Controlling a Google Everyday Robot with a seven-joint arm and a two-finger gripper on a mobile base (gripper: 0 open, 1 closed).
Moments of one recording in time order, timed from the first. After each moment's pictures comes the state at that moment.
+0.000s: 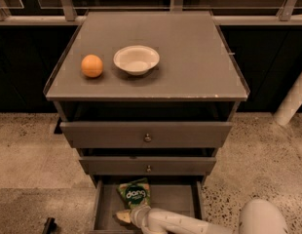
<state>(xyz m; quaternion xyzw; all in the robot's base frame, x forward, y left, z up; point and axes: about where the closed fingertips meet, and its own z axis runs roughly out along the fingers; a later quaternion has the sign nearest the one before) 0.509 0.074 0.148 -0.19 0.91 0.18 0.33</state>
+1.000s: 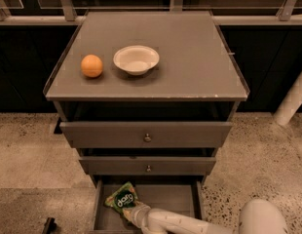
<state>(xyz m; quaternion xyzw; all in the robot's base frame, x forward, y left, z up) 0.509 0.074 0.148 -0.19 0.91 0.18 0.33</state>
